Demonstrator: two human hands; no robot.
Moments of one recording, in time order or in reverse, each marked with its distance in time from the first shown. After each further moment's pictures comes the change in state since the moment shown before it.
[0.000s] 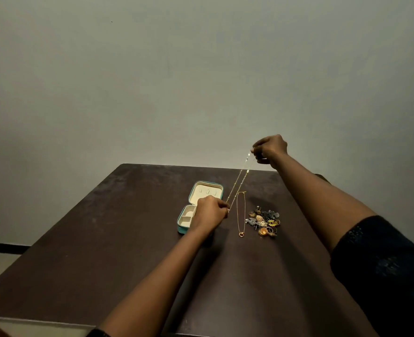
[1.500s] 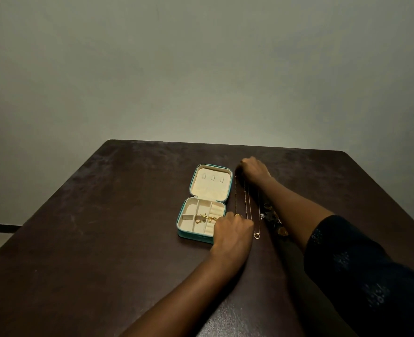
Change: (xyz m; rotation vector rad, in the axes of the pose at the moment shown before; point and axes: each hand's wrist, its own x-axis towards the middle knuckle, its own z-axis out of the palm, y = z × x) left_hand -0.001 -0.004 0.040 0.787 -0.296 0.264; right_hand 0.041 0.113 0.113 -0.947 -0.346 -0.275
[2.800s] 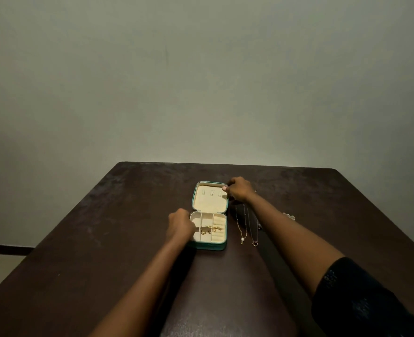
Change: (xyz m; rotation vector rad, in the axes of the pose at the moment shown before) left_hand -0.004 -0.105 0.009 -0.690 0.103 -0.655; right_hand -0.048 -0.051 -0.017 0.647 -0.042 0.193
